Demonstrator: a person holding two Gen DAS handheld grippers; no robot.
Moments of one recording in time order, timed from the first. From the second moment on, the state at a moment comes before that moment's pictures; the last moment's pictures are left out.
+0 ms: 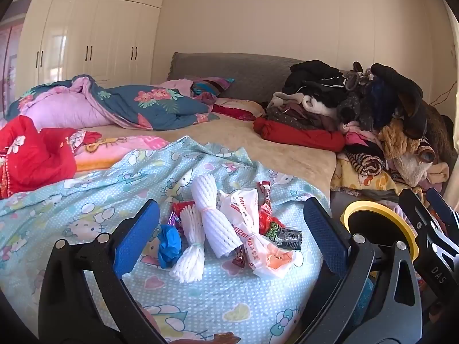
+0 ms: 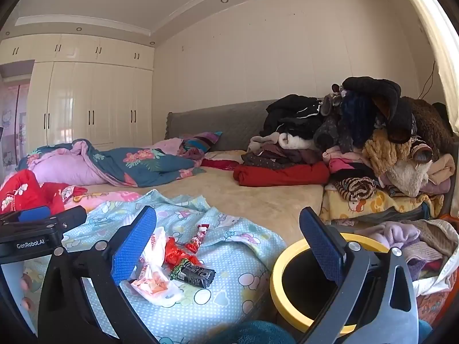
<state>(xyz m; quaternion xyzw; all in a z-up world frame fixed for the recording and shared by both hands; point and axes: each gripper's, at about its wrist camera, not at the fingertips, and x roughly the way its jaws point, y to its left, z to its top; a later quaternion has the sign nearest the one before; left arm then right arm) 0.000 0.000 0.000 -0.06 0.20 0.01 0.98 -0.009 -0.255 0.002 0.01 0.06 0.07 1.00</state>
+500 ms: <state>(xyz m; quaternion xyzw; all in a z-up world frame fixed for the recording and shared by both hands) 0.000 0.000 0.000 -0.07 0.20 0.01 0.98 -0.007 -0.259 0.001 0.02 0.07 0.07 1.00</state>
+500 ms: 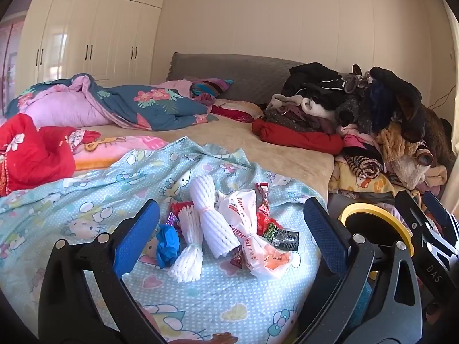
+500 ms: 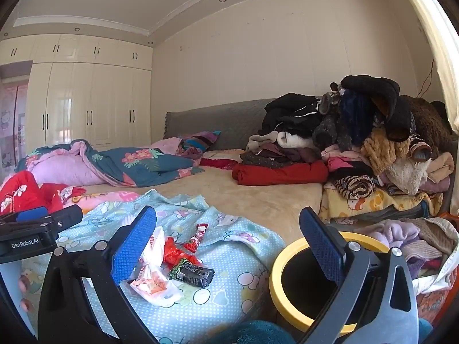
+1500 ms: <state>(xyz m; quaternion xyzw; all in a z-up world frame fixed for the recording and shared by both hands) -0.001 -0.012 0.010 -0.07 0.19 0.01 0.98 -0.003 -0.260 -0.007 0.02 0.07 0.07 0.99</state>
